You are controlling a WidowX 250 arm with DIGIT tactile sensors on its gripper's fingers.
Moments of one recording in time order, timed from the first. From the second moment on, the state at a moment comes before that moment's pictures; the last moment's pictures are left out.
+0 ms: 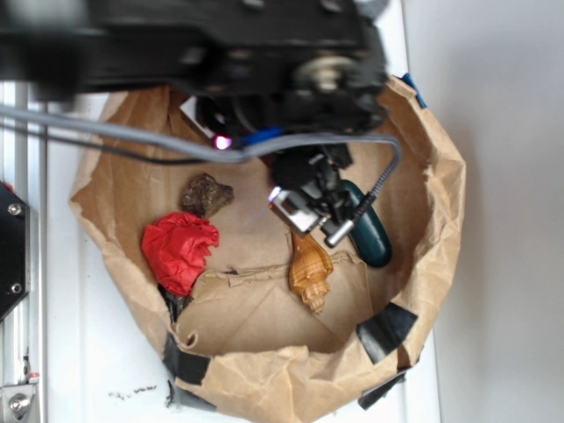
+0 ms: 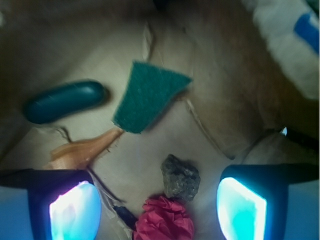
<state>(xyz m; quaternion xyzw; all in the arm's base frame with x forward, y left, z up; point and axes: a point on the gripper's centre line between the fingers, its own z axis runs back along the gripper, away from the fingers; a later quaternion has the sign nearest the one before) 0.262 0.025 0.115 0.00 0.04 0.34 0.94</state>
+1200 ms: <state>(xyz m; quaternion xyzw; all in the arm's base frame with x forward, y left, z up) 0.280 0.029 0.100 -0.02 -0.02 0.40 0.92</state>
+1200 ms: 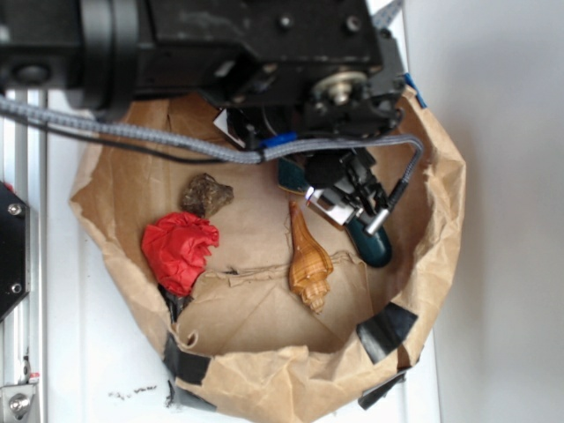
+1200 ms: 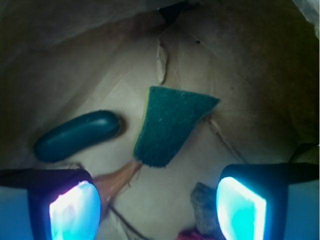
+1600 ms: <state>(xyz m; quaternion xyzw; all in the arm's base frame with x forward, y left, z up) 0.287 0.042 0.084 0.01 -0.07 0.43 0.90</state>
